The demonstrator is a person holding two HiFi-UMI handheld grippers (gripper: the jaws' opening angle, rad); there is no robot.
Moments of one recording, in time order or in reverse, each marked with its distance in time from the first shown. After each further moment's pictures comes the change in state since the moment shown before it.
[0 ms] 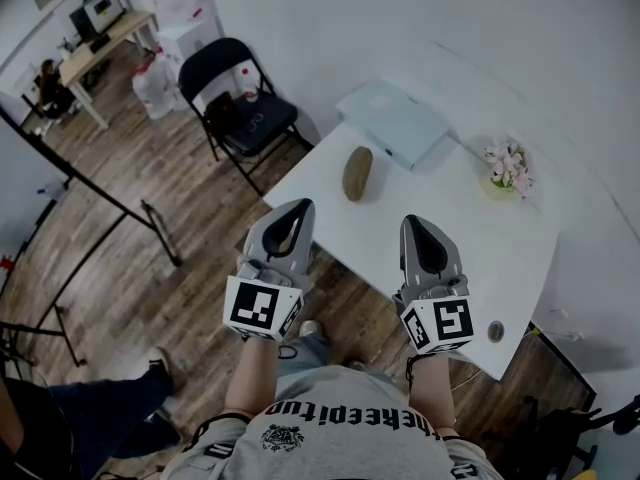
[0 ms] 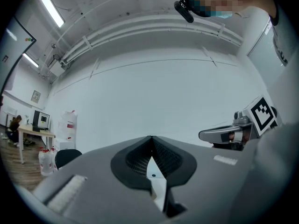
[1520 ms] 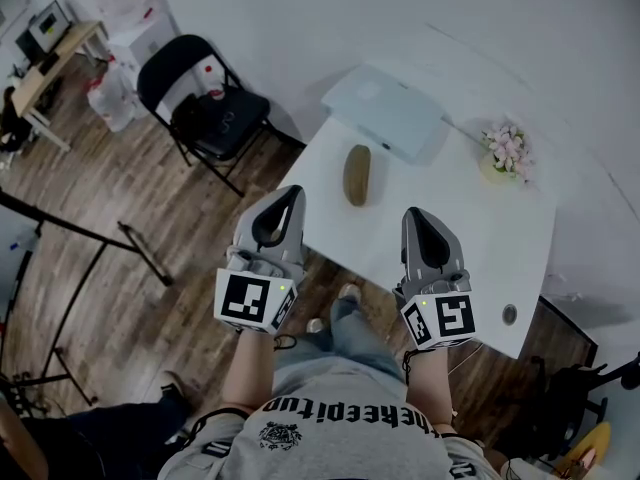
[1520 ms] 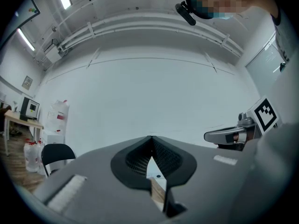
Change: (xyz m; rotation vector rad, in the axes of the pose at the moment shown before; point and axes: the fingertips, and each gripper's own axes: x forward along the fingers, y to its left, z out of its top) left arm 0.053 0.085 -0.025 -0.068 0.014 -0.115; right arm 0.069 0.004 -0.019 -0.004 0.060 -0.176
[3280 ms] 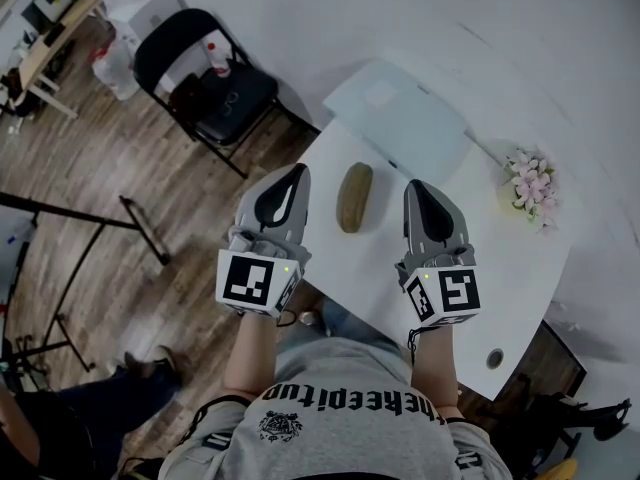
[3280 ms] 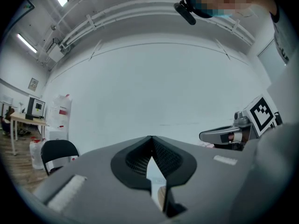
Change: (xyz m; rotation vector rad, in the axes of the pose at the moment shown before) left arm 0.131 0.038 -0.037 -0.001 0.081 0.101; right arm 0.136 -0.089 -0.028 0.036 0.076 0.113
